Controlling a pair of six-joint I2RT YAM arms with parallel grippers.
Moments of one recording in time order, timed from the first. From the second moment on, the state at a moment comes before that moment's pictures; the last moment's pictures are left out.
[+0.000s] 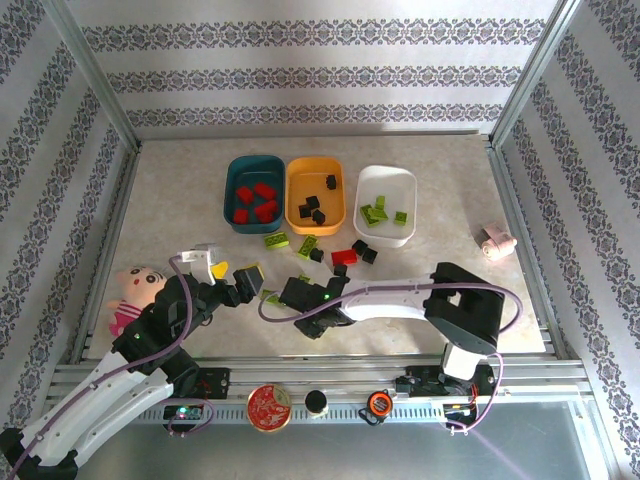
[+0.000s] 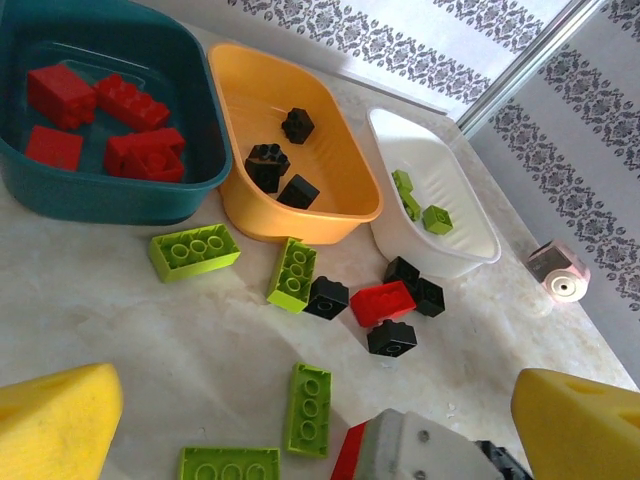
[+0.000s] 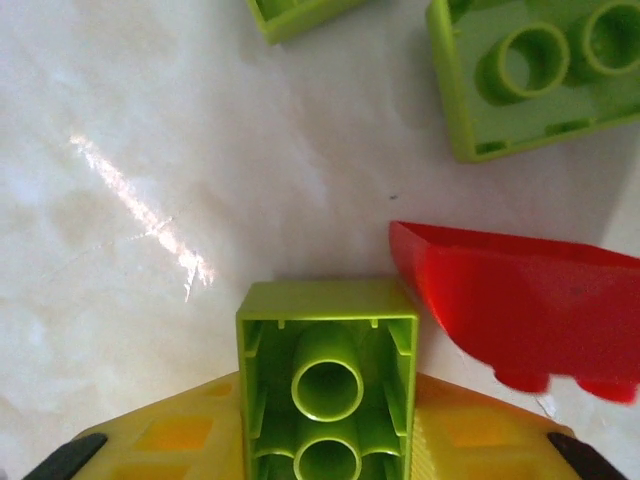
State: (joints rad) left arm -0.66 0.40 0.43 -0.37 -0.16 -0.60; right arm 1.17 1.71 0.98 -0.54 0.07 0.29
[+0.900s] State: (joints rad) left arm -0.66 0.45 0.42 -0.37 -0.17 -0.60; right arm 0.35 1.59 1.07 -0.33 0.06 0.45
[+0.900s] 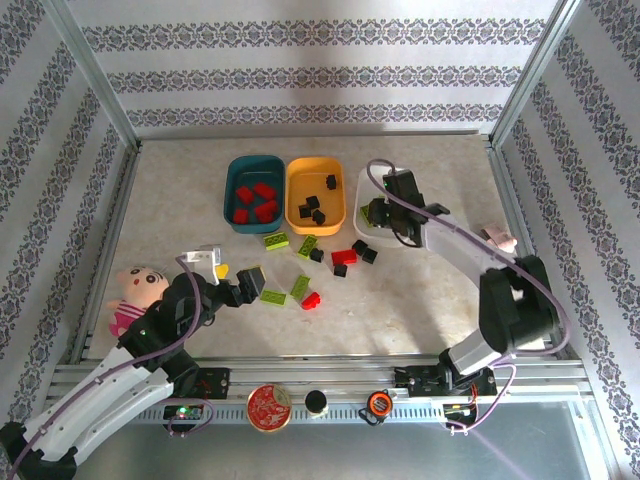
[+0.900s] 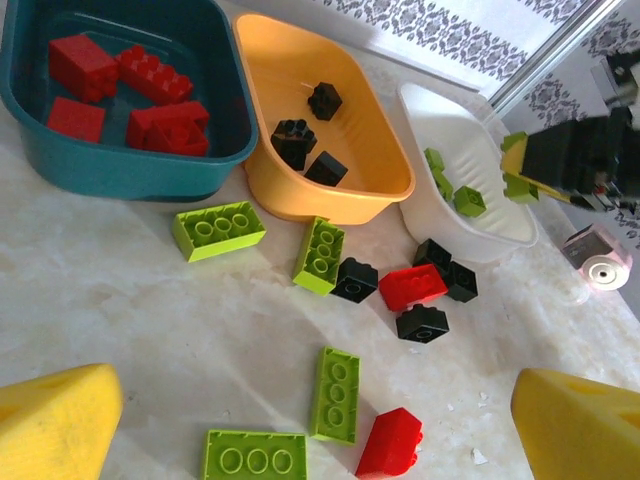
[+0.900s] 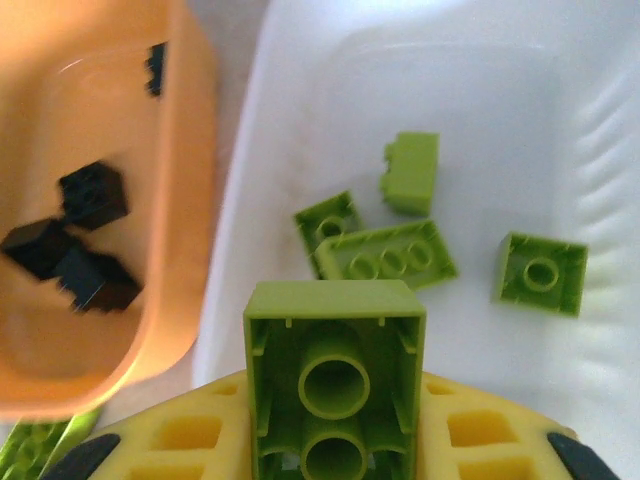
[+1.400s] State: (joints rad) left arm -0.66 0.57 0.42 -0.37 -0.13 -0.59; right arm 0.31 1.76 1.25 -0.39 0.14 0.50
